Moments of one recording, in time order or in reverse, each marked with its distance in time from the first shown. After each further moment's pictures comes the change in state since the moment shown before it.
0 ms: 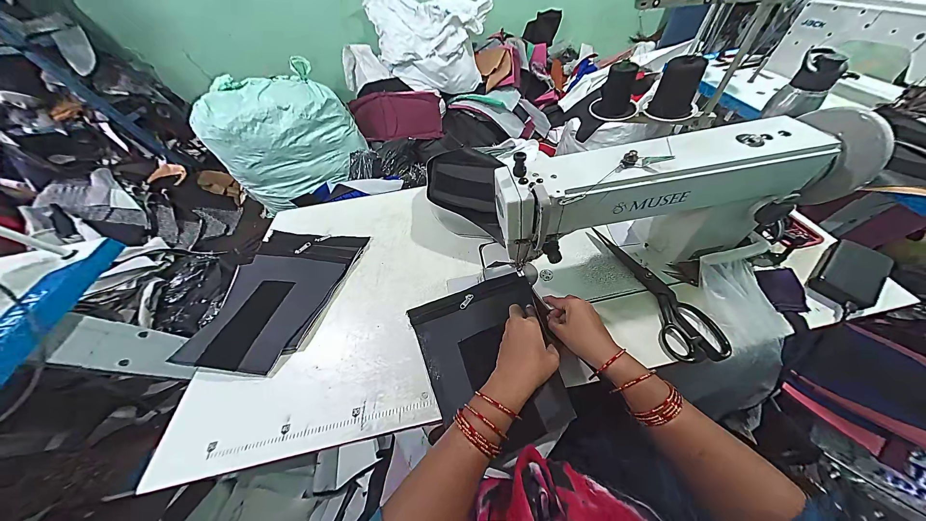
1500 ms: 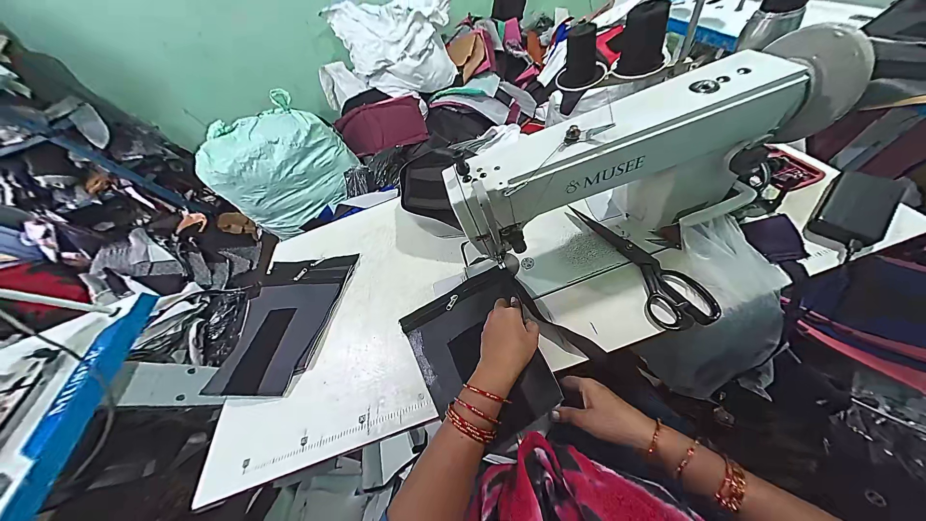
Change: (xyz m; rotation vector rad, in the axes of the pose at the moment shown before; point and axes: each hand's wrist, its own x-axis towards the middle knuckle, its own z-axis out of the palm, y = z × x) left_hand 0.004 0.016 -0.004 0.188 -0.016 -0.096; right_hand -0.106 0.072 0.048 0.513 -0.433 -0.008
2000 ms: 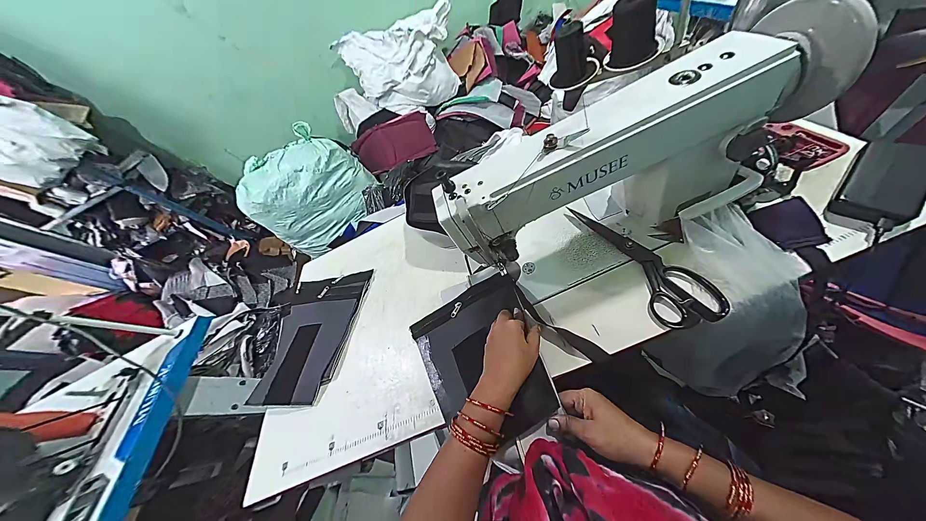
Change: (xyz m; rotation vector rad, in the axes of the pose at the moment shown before) left_hand -0.004 -0.007 0.013 0.028 0.085 0.067; right_hand -0.002 0.002 0.015 0.248 -0.061 -0.201
